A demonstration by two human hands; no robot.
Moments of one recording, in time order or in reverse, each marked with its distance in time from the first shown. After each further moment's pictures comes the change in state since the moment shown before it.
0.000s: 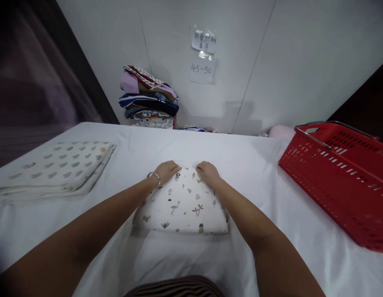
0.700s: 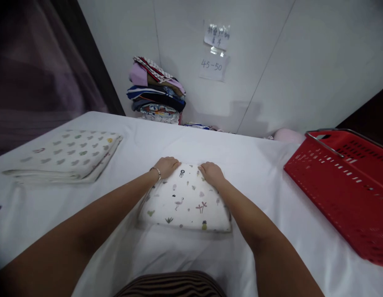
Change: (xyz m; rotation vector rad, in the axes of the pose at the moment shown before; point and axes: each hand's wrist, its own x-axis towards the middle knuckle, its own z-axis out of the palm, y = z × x) left_hand -0.009 -0.007 -0.009 0.143 -0.077 -0.097; right_hand -0.003 -0.004 0.006 -0.155 -0.042 -0.056
